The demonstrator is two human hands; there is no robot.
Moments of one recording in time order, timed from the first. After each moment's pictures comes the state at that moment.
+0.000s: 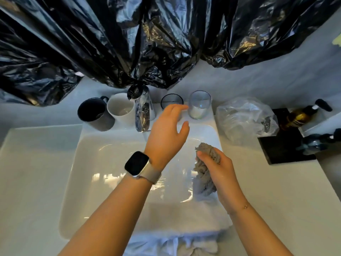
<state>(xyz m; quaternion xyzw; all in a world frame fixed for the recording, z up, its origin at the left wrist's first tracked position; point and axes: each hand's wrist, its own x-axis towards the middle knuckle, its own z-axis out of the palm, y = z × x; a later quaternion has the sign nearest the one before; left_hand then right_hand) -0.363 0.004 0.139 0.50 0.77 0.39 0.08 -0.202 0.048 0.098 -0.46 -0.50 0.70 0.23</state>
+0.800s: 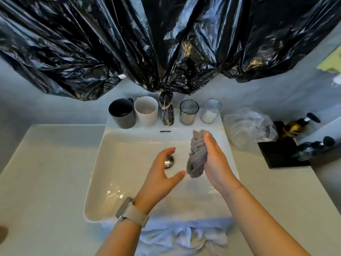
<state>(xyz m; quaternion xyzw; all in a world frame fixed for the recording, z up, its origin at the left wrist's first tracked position) -0.344 -0.146 0.091 0.38 0.75 0.48 0.27 -0.249 -0.006 0.128 -0.42 -0.47 0.74 0.22</state>
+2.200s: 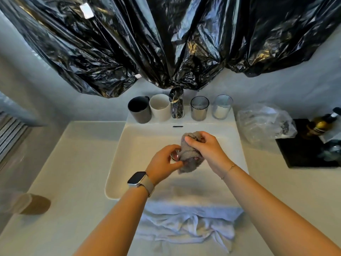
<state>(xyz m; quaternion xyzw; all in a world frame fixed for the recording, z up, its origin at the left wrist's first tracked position) -0.354 -0.145 0.089 0.44 0.79 0.36 0.22 -0.252 -0.005 0.121 -0.34 -0.63 0.69 0.13</state>
